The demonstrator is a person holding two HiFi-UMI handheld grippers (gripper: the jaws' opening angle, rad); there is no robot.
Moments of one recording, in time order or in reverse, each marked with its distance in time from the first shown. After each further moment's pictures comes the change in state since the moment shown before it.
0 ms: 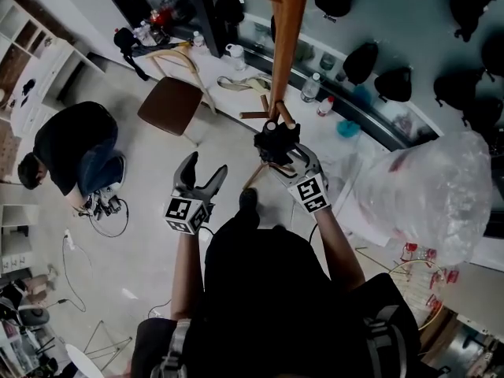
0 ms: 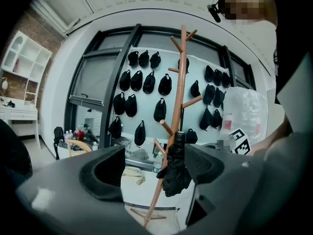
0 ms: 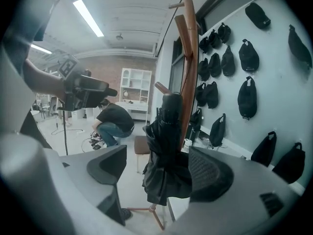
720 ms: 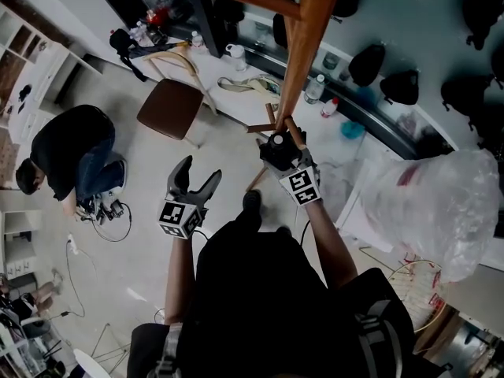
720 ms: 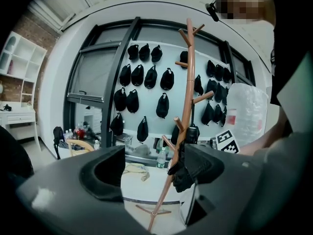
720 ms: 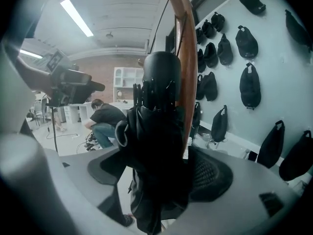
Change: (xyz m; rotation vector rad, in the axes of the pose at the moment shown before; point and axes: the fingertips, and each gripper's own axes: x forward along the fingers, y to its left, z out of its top) left arm 0.015 0.043 0.001 0.021 0.070 -0.018; right arm 0.074 -0.021 -0.004 0.079 0.022 -0.029
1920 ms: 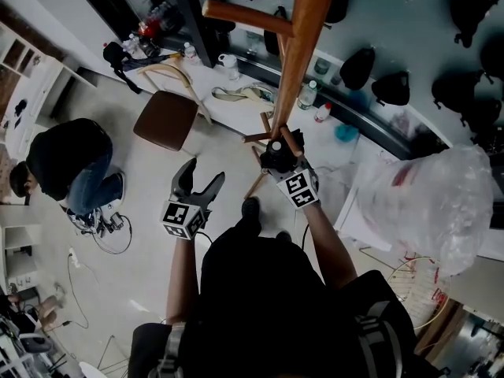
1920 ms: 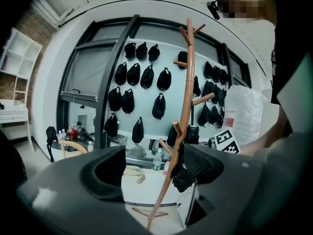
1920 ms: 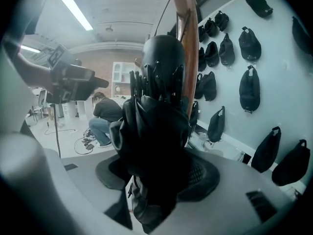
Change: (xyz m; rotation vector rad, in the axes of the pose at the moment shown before) left arm 0.022 -0.004 0.010 0.002 -0.005 -0.064; right arm -0.002 -0.008 0.005 -0.032 0.051 -0.031
